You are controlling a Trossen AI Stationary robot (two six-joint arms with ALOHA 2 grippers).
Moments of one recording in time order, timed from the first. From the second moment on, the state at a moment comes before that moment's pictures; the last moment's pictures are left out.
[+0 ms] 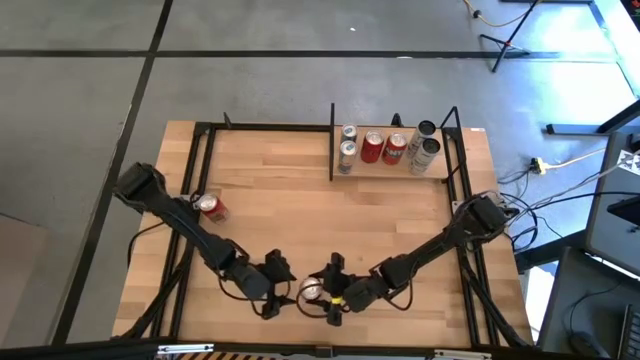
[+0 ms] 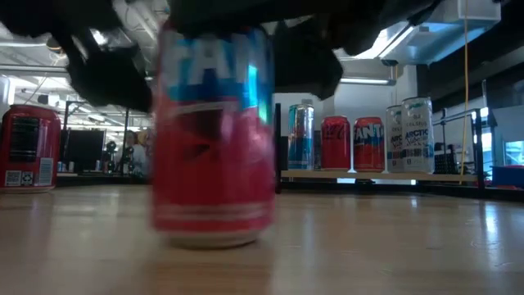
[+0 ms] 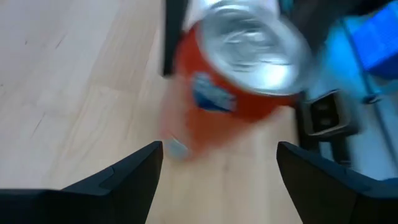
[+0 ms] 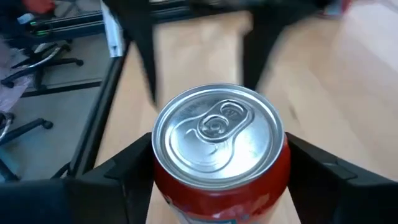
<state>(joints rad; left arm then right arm) -0.63 1.65 0.86 0.07 -0.32 -0.74 0.56 2.00 1.20 0.31 0.44 0.42</state>
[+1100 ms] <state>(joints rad) -0.43 1.09 0.86 -0.28 -0.31 -0.96 -0.18 0.93 0.60 -0.30 0.44 0.34</state>
